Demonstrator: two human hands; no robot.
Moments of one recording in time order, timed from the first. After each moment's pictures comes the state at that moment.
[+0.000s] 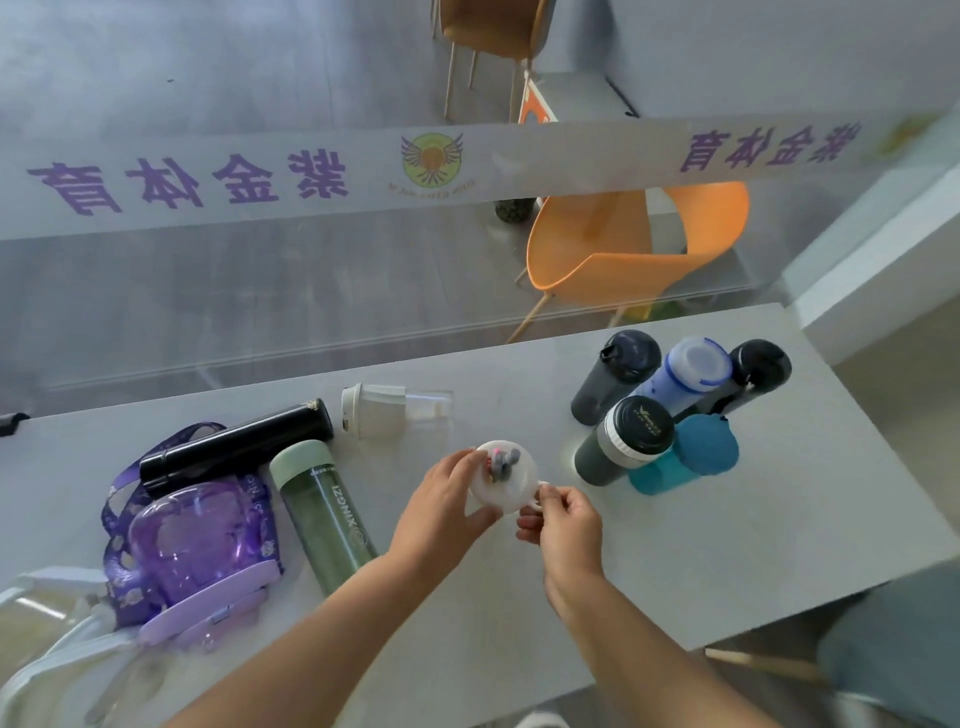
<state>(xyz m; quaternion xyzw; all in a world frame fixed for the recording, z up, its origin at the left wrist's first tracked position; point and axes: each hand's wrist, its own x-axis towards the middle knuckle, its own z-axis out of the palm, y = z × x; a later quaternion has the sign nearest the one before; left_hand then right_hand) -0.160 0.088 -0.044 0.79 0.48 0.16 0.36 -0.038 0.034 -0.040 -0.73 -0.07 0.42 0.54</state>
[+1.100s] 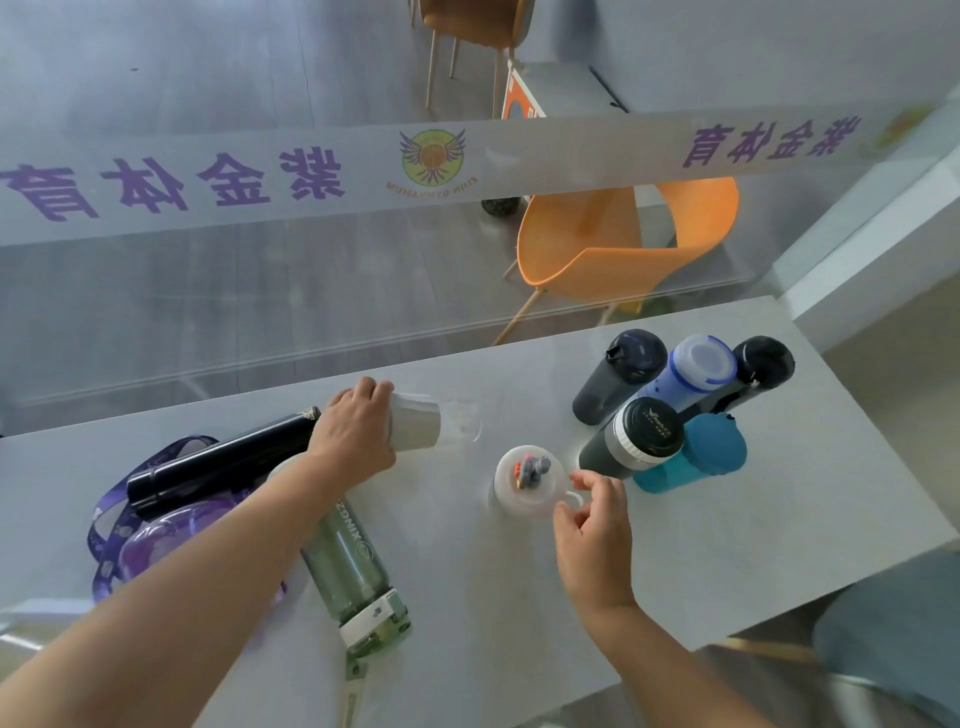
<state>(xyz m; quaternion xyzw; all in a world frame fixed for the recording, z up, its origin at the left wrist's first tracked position) -0.219 0.217 -0.054 0.85 0.51 -0.03 0.14 -0.029 0.024 -0.042 -0.82 -0.37 0.16 0.41</state>
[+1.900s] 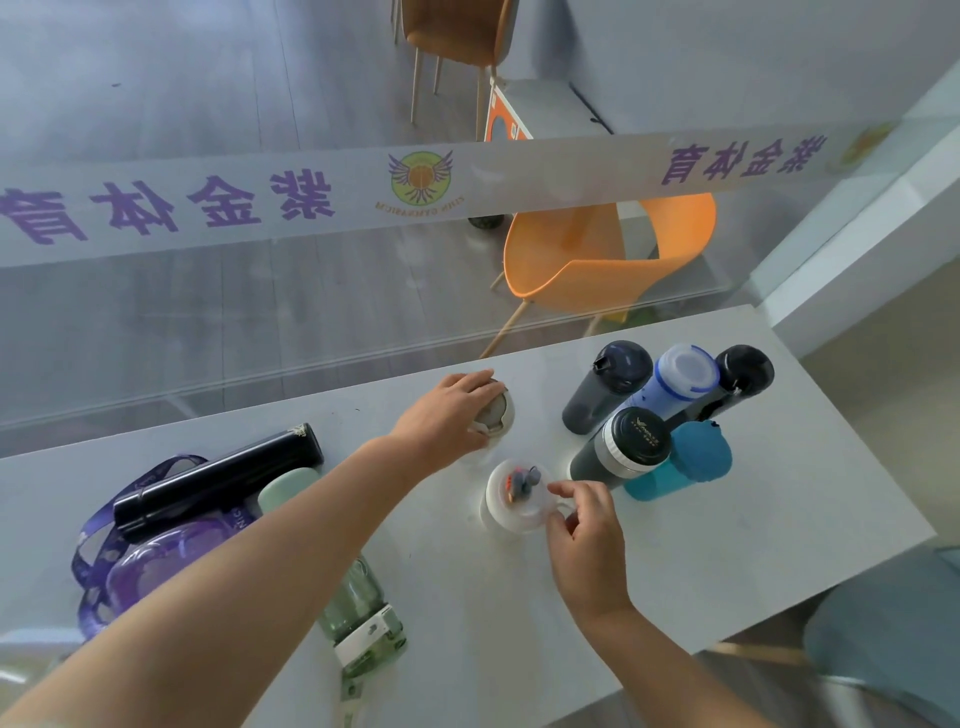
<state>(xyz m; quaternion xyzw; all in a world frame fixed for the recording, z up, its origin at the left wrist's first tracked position) -0.135 0.207 -0.014 0.90 0.35 0.03 0.25 -0.026 0.024 -0.038 -0.82 -0.42 0.15 0.37</state>
